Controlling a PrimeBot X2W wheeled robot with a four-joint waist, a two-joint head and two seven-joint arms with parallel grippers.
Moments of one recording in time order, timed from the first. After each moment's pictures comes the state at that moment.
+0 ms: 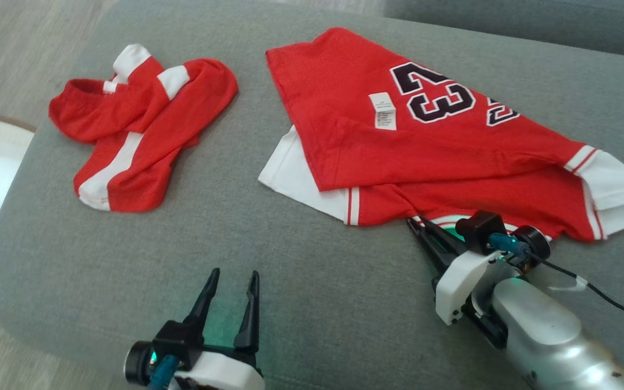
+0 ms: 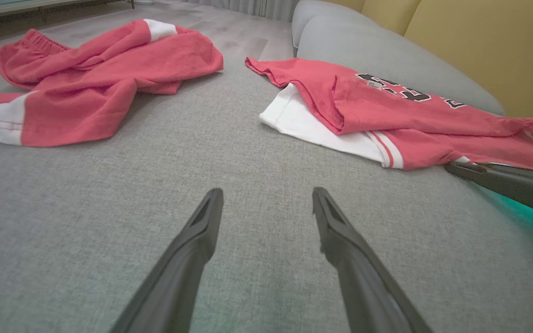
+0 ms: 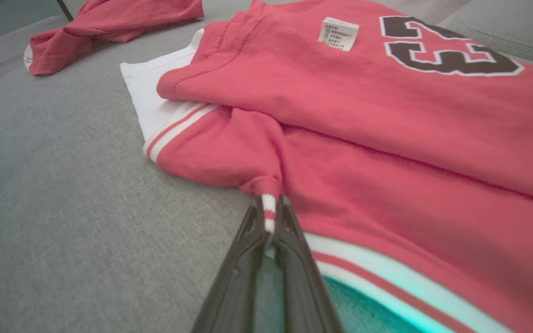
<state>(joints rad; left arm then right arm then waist) -0.05 0.05 -0.39 0.38 -0.30 0.01 -0.25 -0.53 -0.23 0.79 0.85 0.45 0.13 -0.21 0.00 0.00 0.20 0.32</state>
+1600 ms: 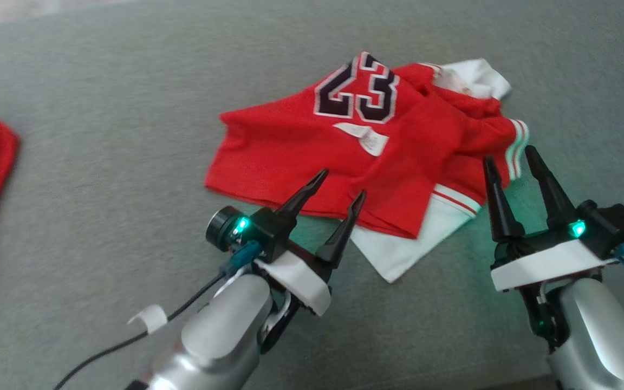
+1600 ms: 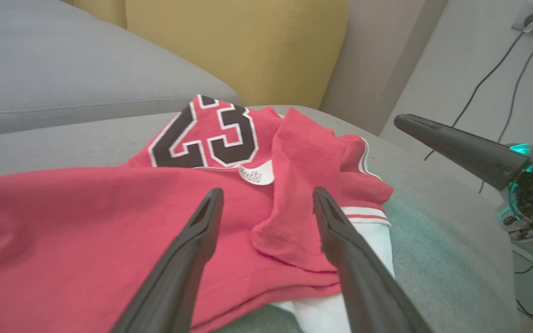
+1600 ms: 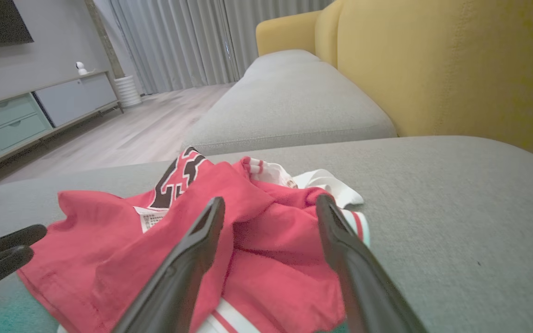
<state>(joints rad) -0.56 0.05 -0.82 0.56 -0.48 -0.09 -0.25 -0.23 -0.20 0.20 0.28 0.33 0.13 -0.26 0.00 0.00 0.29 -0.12</state>
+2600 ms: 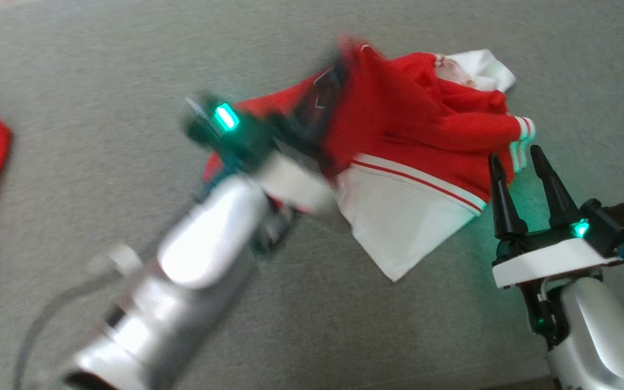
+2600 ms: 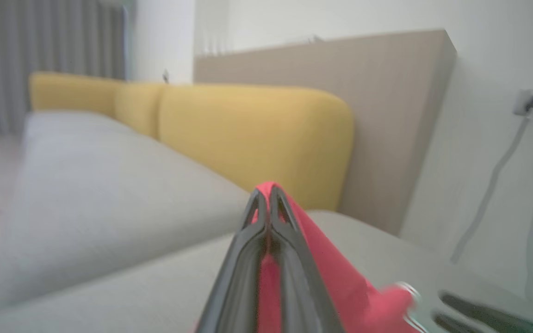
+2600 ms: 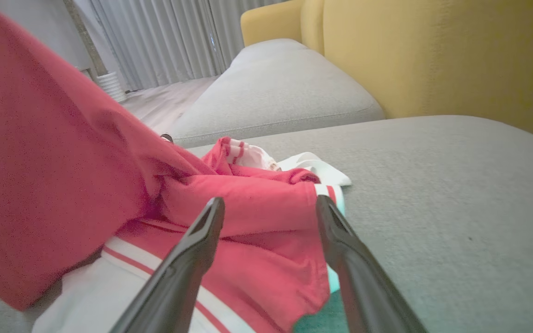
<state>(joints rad) -0.74 0.04 -0.78 0.41 -0.48 0.01 -0.25 -0.23 -0.18 0.17 0.29 0.33 0.13 -0.26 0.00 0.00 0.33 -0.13</state>
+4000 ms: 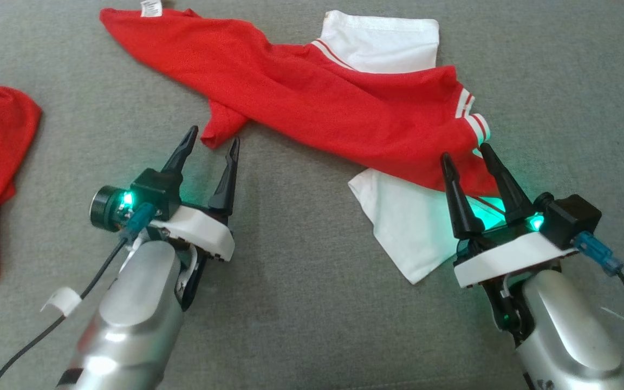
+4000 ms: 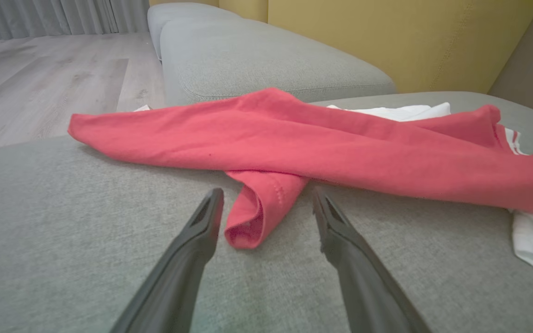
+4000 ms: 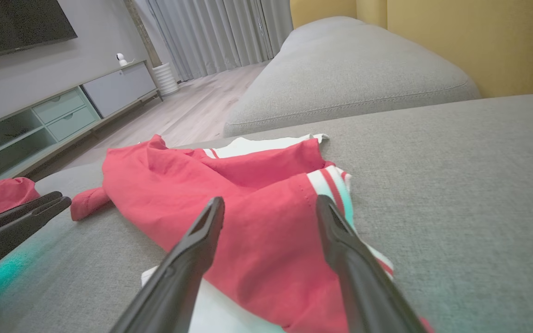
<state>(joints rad) -0.59 0.11 -0.42 0.71 -0.28 -0.09 -0.26 -0.29 -0.14 0.30 0.34 0.36 0.13 -0.26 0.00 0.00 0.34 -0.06</state>
